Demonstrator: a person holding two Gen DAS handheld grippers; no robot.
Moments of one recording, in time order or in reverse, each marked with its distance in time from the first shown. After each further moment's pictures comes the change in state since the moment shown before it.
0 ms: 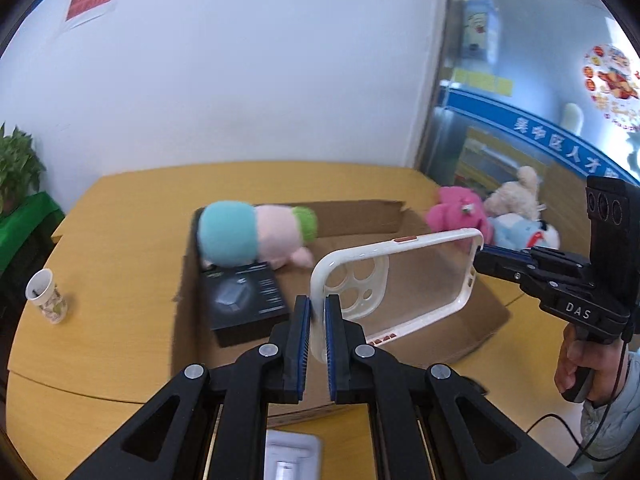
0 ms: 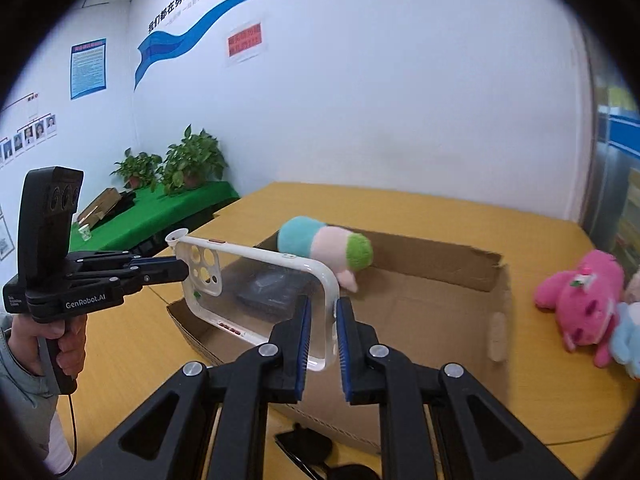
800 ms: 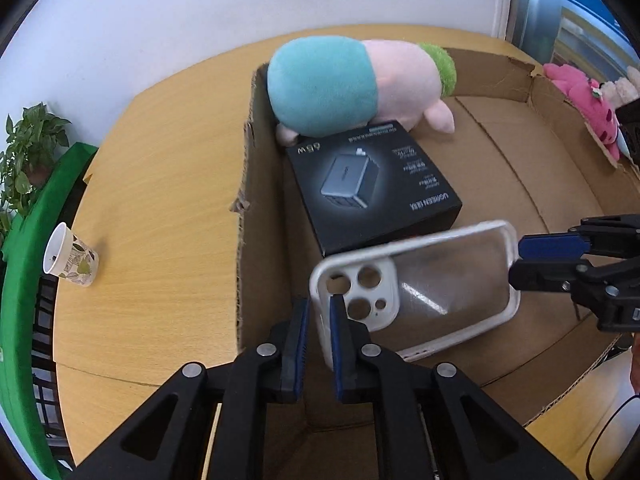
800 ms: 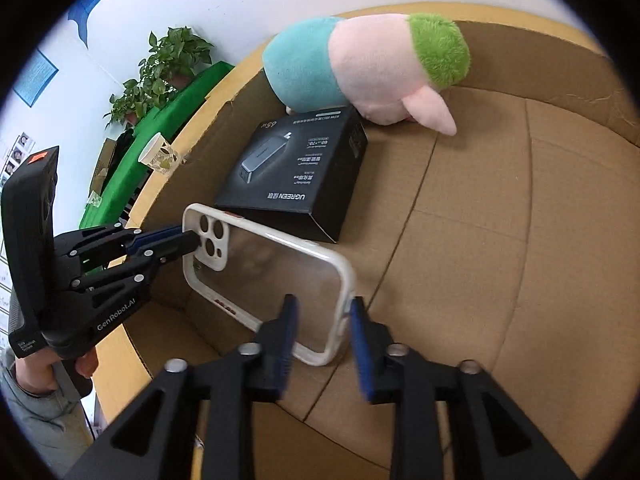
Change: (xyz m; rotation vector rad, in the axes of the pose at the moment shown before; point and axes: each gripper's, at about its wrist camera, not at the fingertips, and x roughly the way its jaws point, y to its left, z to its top) left arm 0.129 0.072 -0.034 0.079 0.437 0.288; right arm 0.194 -0.007 -0.044 0.267 0.527 0.193
